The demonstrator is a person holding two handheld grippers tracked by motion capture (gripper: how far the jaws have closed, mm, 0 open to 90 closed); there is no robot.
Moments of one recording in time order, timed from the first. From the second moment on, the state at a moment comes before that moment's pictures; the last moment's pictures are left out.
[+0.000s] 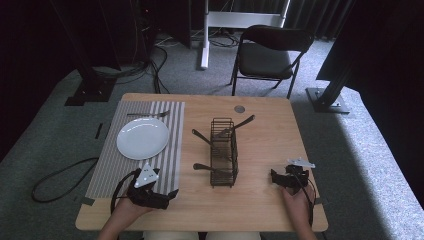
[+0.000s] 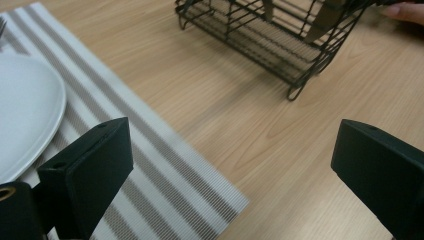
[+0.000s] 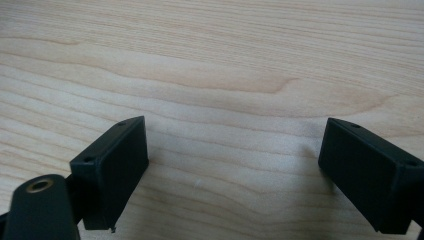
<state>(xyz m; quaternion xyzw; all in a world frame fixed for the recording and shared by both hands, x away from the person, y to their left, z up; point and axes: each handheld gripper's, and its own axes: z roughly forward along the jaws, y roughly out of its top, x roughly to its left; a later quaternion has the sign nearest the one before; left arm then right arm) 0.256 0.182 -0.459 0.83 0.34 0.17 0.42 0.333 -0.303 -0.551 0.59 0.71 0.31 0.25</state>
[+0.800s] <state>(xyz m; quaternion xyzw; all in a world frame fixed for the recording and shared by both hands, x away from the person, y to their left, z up) 0.250 0.131 -0.408 0.81 0.28 0.18 0.47 0.333 -0.303 -0.551 0.59 0.71 0.31 0.25</state>
